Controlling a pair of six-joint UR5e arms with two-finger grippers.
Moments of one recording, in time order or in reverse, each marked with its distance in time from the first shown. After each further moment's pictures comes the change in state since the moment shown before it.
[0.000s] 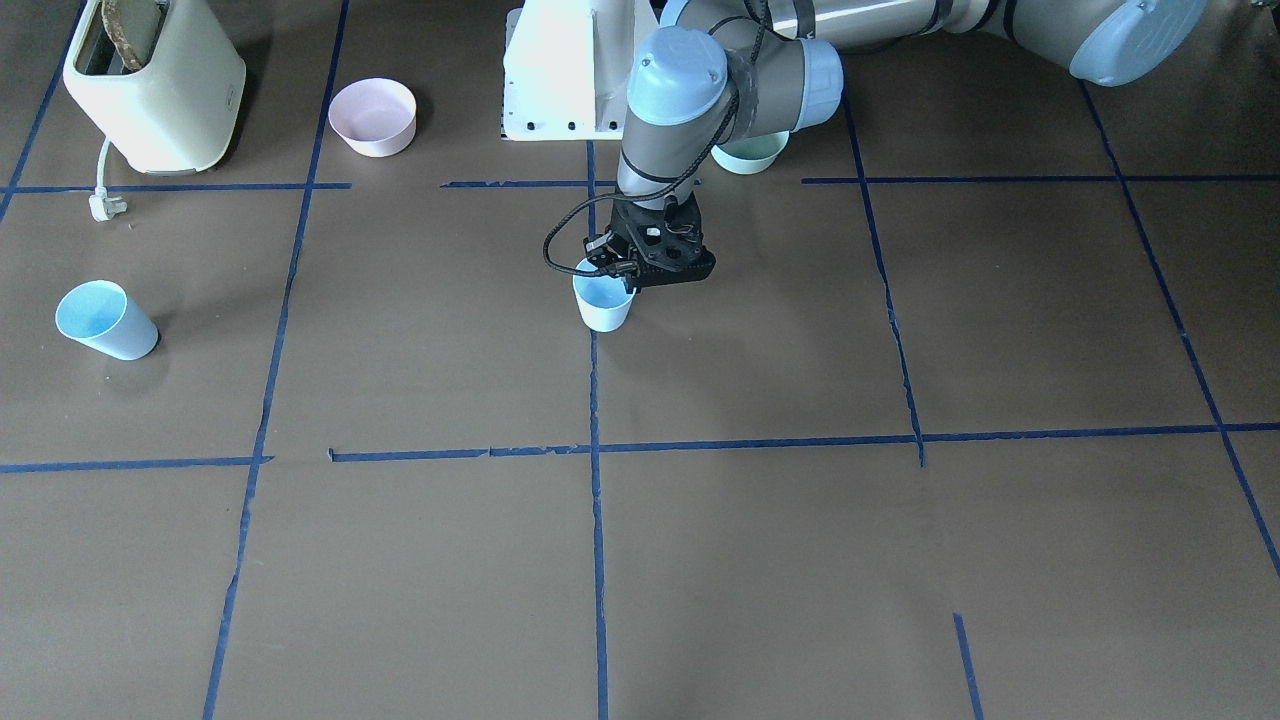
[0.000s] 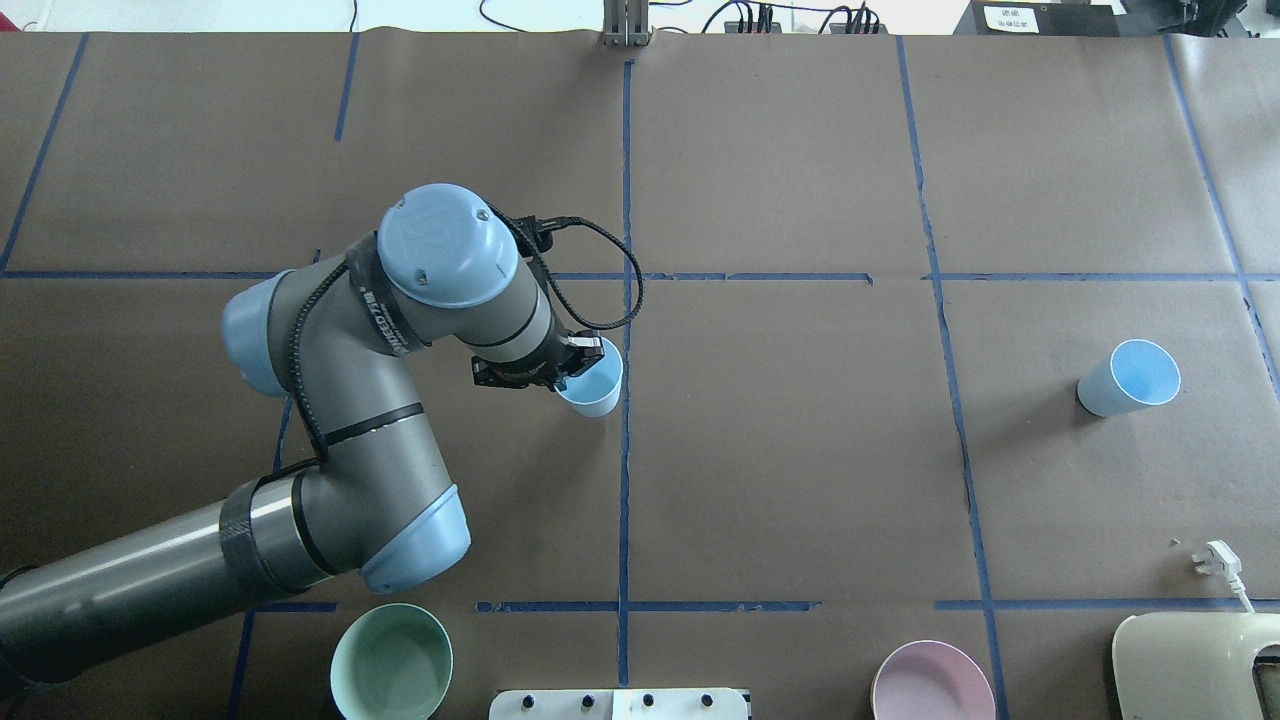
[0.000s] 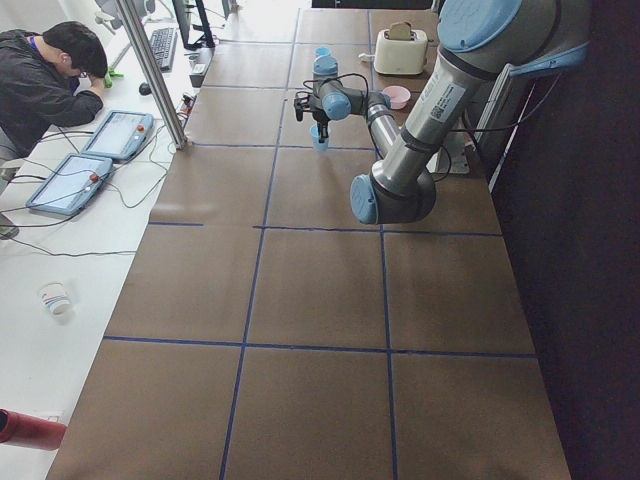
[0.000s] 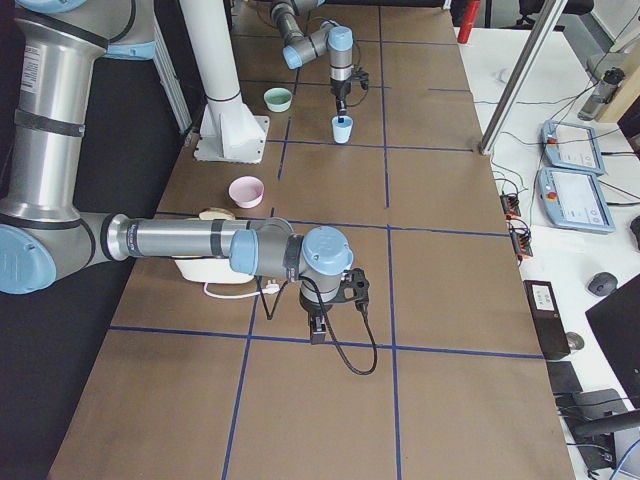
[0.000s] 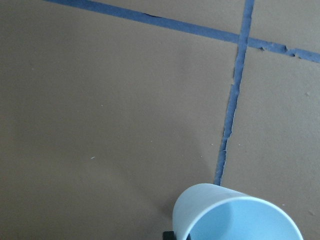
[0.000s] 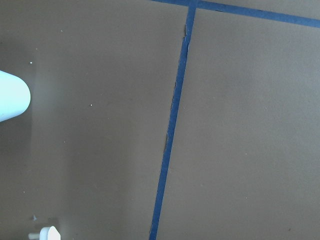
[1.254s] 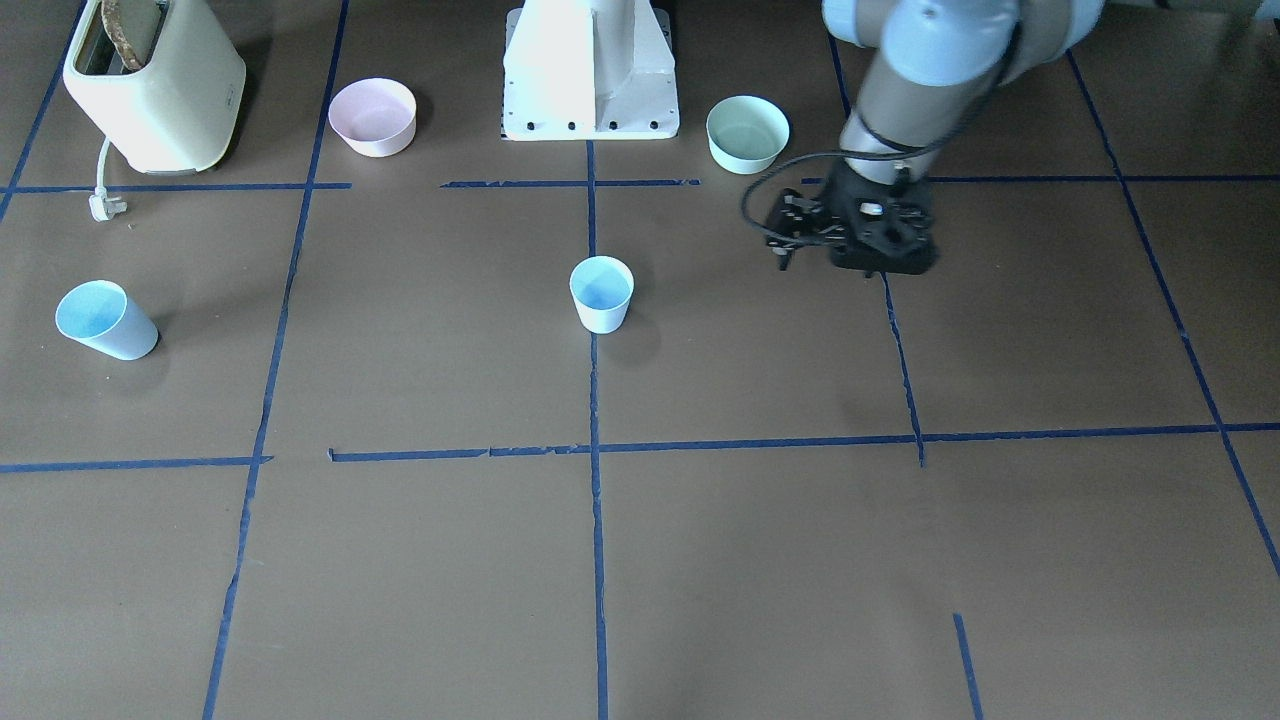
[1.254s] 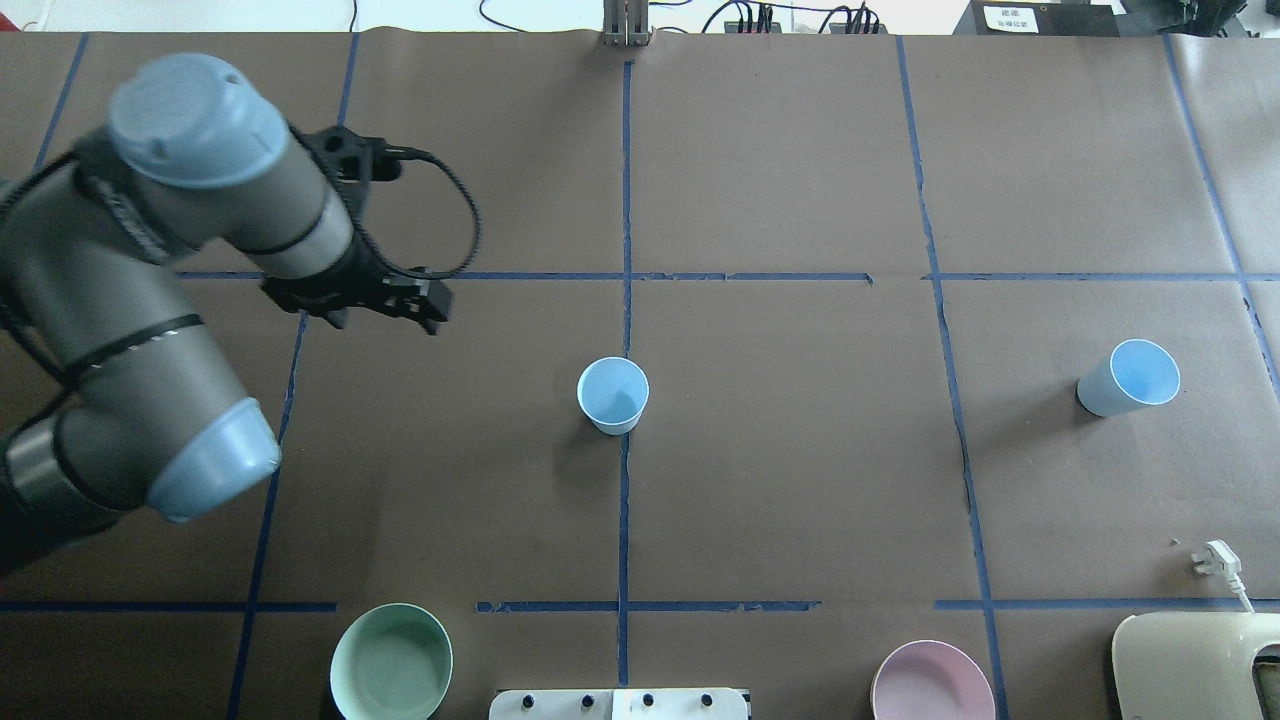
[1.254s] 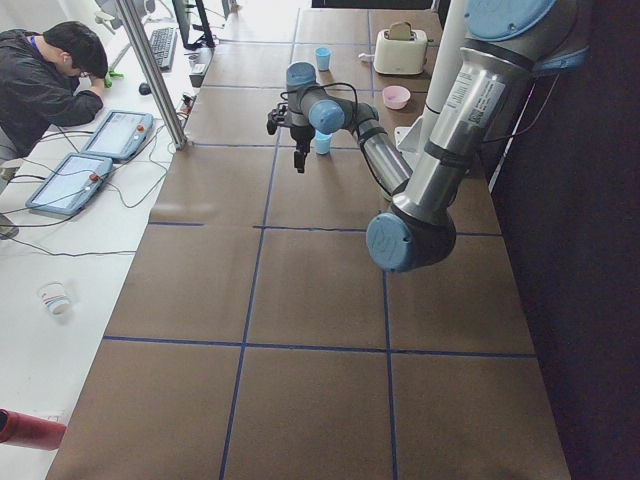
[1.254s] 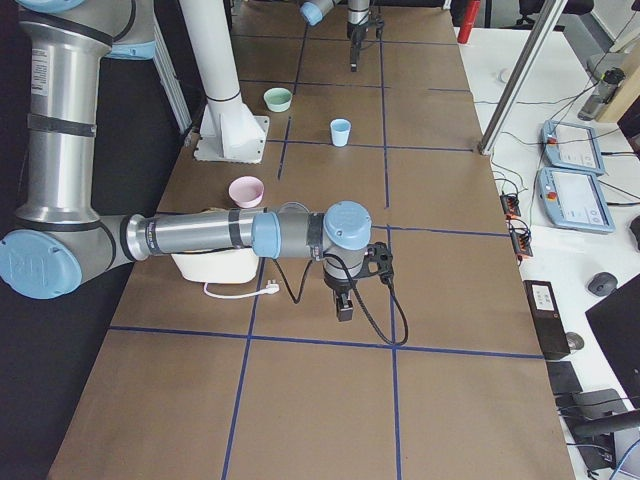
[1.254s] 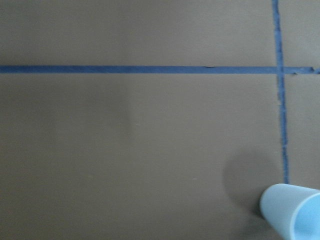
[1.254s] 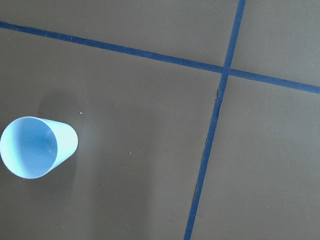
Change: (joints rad) left arm -0.375 0.396 -0.362 0.198 -0.255 0.698; right arm -0.009 0.099 0.011 -0.001 0.052 0.039
